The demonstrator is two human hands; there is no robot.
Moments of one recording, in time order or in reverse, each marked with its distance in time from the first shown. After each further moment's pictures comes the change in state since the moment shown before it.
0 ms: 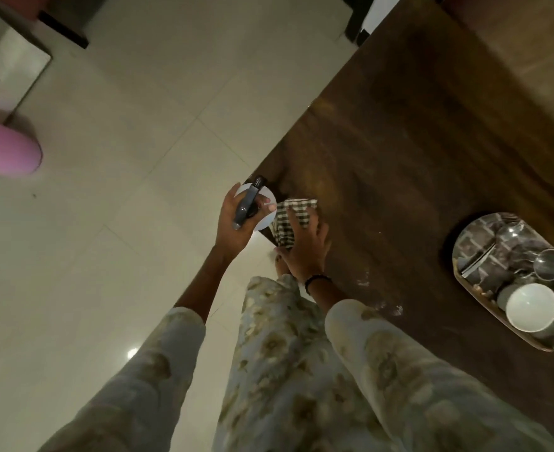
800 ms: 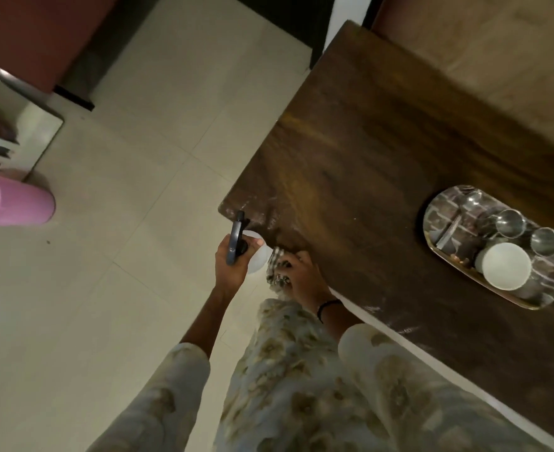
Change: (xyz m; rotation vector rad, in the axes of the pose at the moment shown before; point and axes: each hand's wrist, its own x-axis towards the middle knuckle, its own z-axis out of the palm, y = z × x) left_hand -0.096 -0.005 0.024 0.002 0.144 -0.043; right_hand -0.090 0.050 -0.002 0.013 -0.044 -0.434
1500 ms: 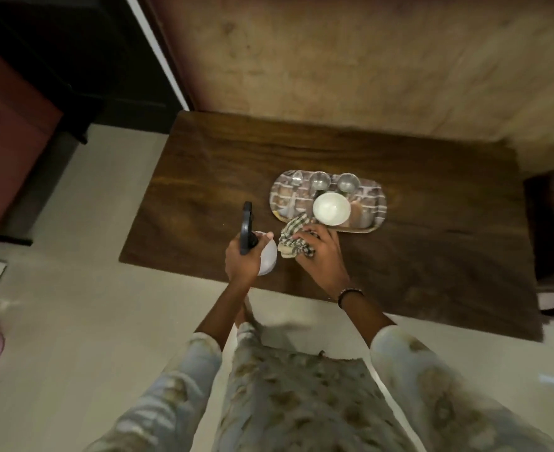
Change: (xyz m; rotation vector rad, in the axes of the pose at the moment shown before) left_hand -0.254 0.095 0.237 0.178 -0.164 0.173; right_hand -0.302 0.160 -0.101 0.286 0.862 0.258
